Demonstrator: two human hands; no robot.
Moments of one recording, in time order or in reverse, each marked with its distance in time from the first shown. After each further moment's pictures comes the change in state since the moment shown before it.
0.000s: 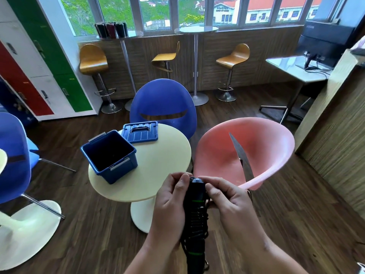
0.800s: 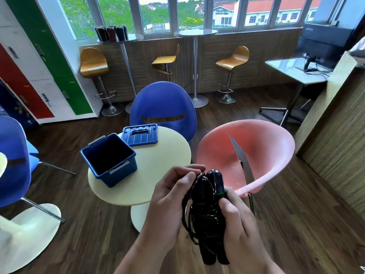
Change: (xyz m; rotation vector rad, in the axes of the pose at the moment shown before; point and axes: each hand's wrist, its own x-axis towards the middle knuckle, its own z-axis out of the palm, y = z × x) left_hand 0.000 0.033 0.010 -0.068 -0.140 0.051; right_hand -0.026 -0.010 -0.002 -0.120 0.033 -0.139
